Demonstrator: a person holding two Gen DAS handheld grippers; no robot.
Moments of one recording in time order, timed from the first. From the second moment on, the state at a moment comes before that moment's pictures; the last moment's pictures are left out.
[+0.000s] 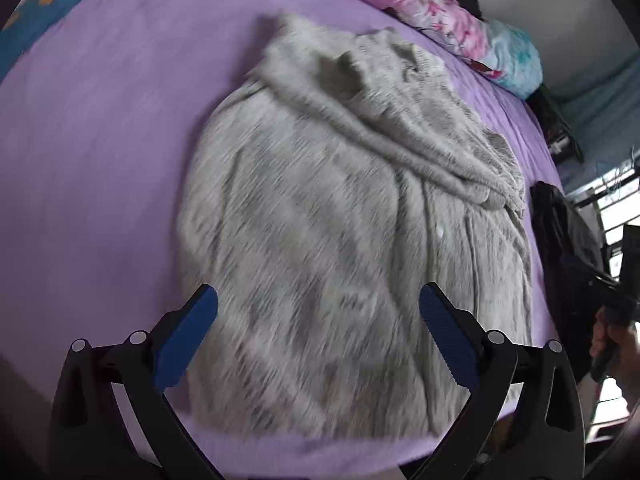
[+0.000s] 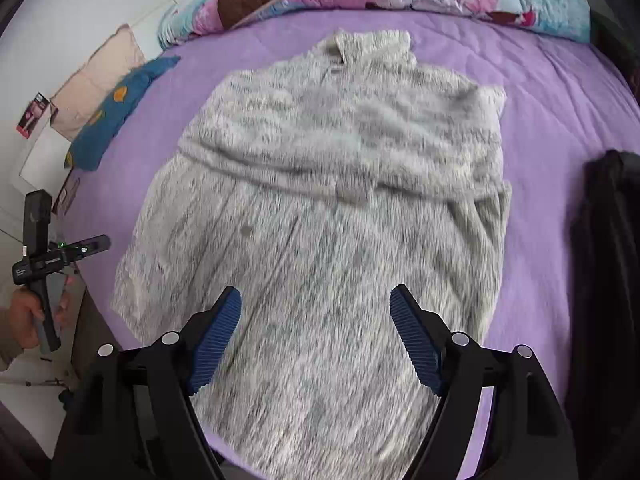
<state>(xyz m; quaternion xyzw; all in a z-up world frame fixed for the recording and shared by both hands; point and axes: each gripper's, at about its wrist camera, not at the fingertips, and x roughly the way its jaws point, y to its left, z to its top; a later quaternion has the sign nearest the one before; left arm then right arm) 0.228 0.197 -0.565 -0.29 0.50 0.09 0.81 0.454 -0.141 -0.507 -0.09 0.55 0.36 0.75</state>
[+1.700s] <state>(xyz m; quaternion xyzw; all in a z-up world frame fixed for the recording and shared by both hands) 0.213 0.250 -0.659 -0.42 0.61 -0.05 0.67 0.377 -0.267 -0.622 0.06 0.70 0.18 0.69</state>
